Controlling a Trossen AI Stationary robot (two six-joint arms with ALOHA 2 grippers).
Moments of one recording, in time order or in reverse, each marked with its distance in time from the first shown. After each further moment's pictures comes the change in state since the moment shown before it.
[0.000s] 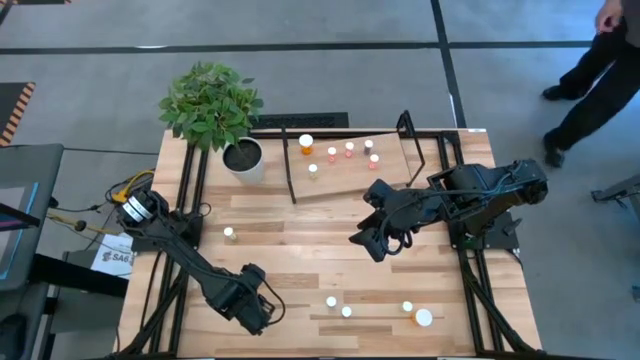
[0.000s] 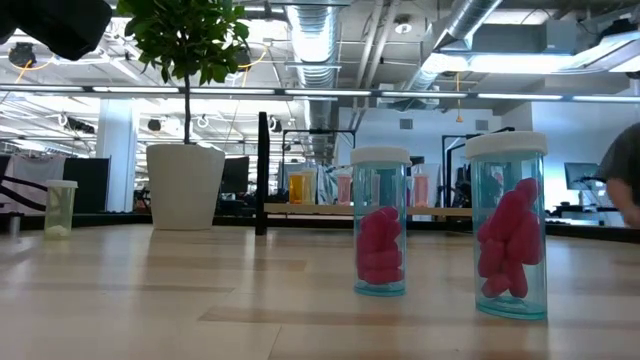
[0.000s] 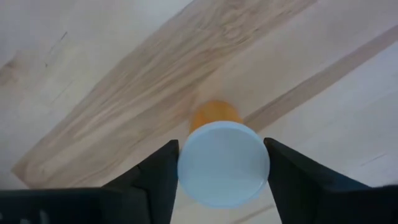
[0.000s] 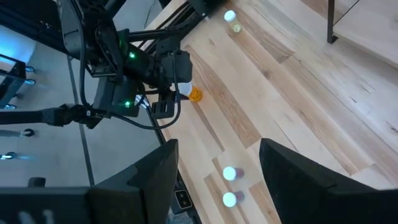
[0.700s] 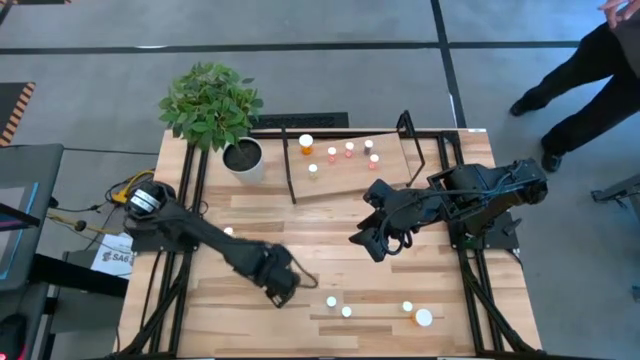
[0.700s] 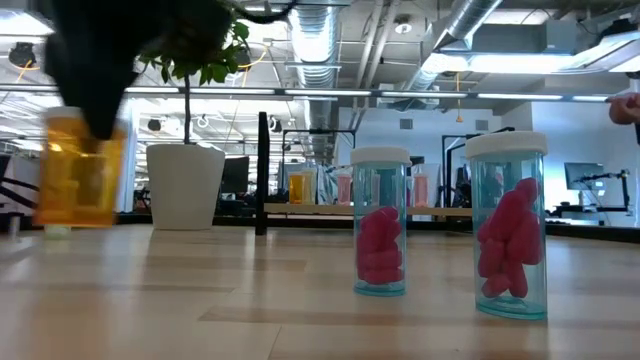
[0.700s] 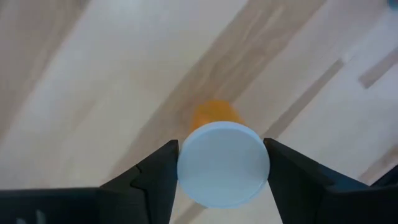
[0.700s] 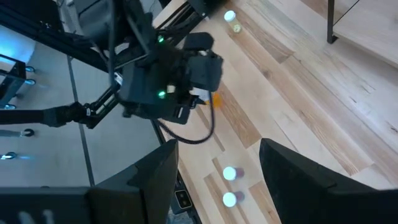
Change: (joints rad) left arm 0.272 -0.004 0.089 0.000 0.077 0.533; right arm 0.000 0.000 0.000 0.000 0.000 0.000
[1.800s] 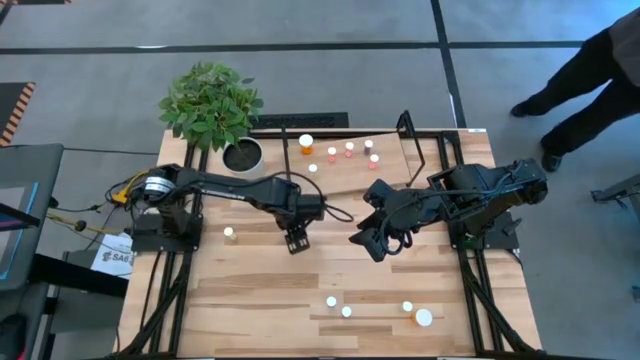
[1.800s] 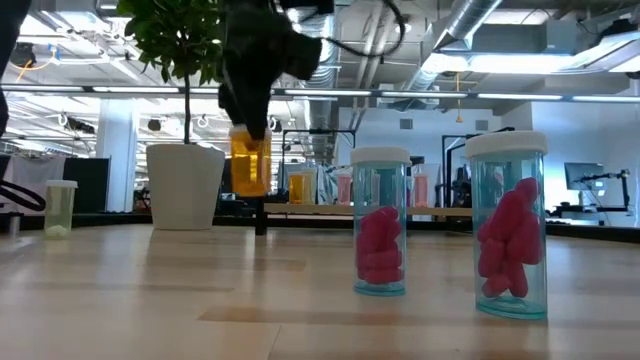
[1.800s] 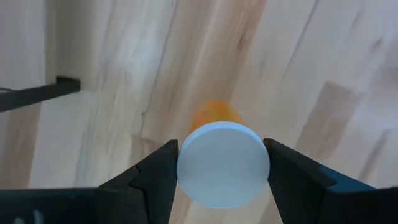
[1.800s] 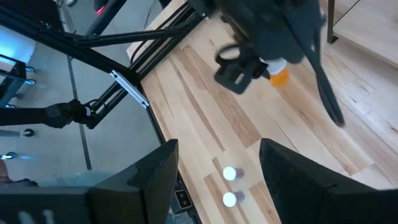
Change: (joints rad) left arm 0.419 0.047 0.166 -0.070 0.000 0.809; right arm 0.000 0.000 0.000 0.001 0.000 0.000
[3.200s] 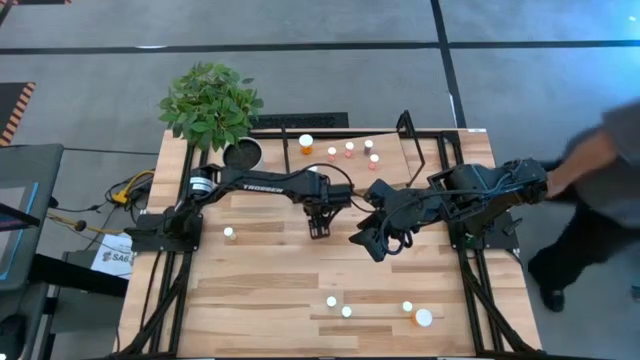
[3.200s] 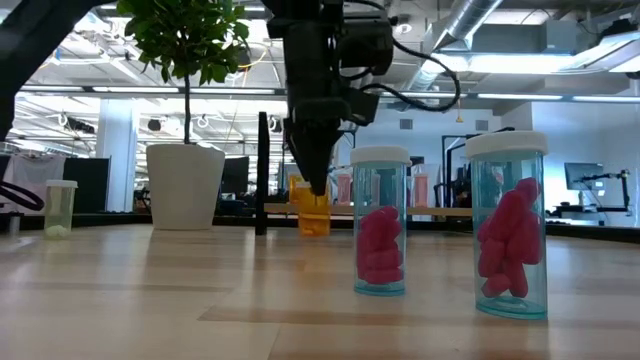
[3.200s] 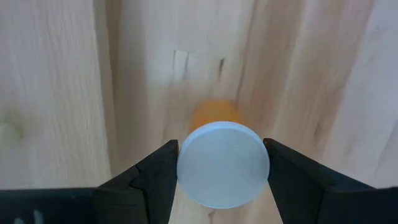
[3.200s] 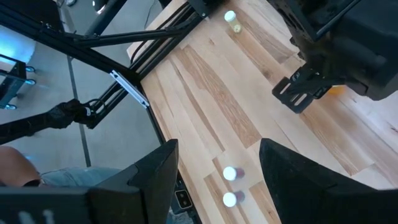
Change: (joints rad) left arm 0.107 0.304 0.265 0.024 -0.123 0.283; right arm 0.000 0.000 0.000 -0.001 0.000 0.000
